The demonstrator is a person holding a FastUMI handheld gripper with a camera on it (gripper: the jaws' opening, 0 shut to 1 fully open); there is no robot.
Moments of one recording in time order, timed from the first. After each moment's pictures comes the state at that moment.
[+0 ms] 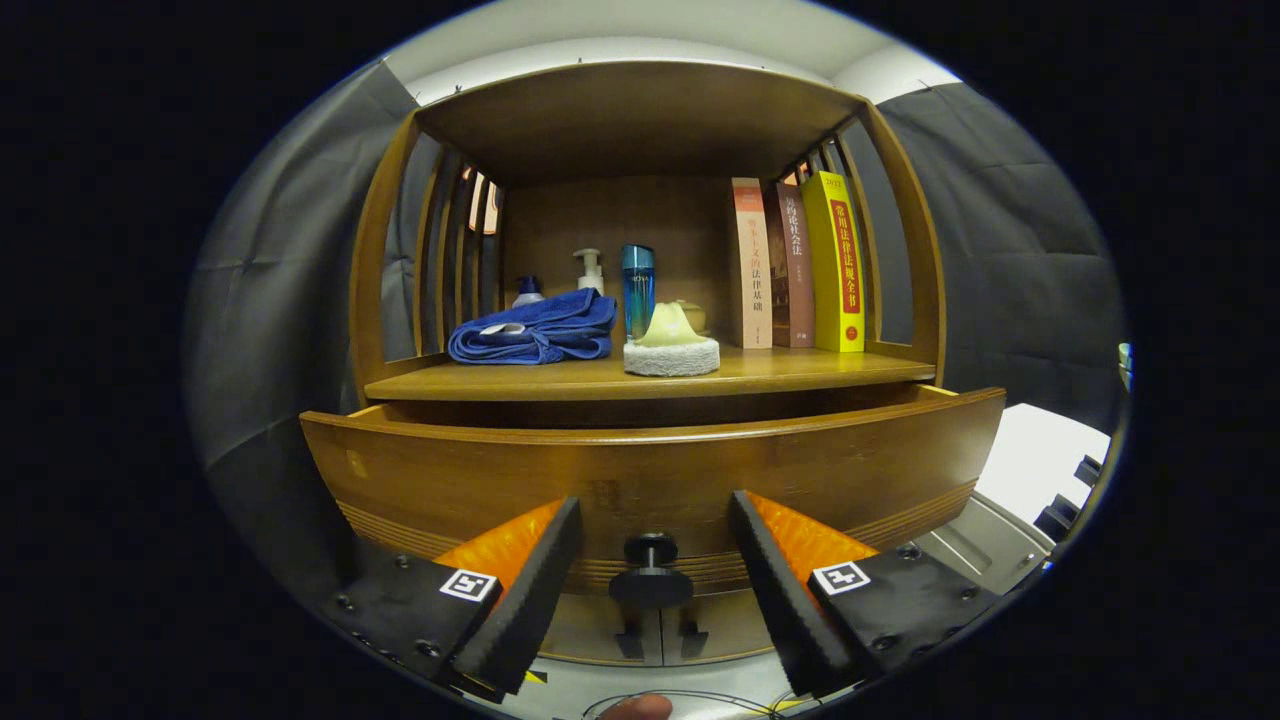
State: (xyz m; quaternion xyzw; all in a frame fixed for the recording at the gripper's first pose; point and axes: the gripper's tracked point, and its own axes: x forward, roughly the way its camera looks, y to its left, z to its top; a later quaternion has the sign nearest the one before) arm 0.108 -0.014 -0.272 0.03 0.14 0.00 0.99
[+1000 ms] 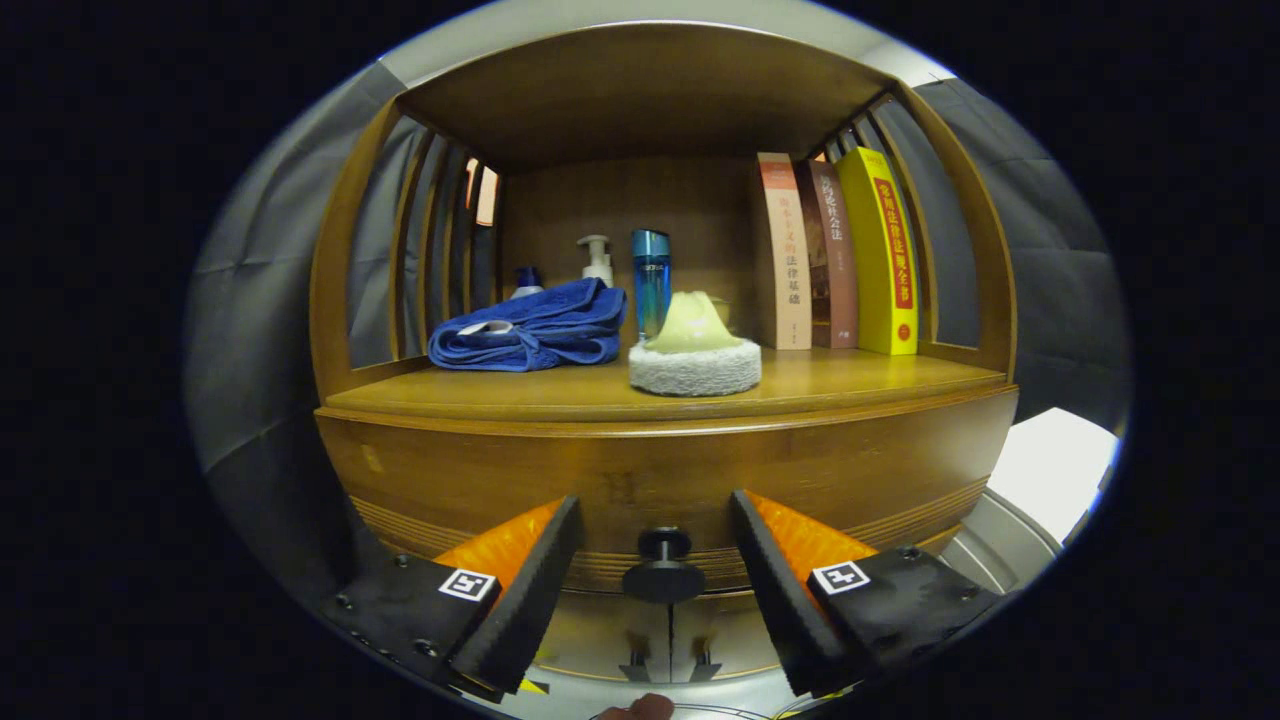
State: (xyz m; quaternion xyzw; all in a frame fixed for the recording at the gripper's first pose) arm 0.159 -0.001 -0.281 0.04 0.15 0.02 0.99
